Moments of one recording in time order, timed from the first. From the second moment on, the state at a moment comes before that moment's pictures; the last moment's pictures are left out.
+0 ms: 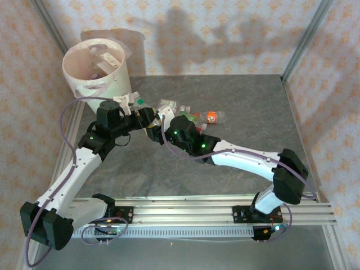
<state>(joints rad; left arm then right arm) -0.27 1.06 0.94 -0.30 0.34 -0.65 1.03 1.54 1.17 0.11 0.16 0.20</state>
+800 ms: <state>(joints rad) -0.28 1.10 1.06 -0.35 0.04 -0.62 1.03 1.31 1.07 0.05 0.34 0.19</state>
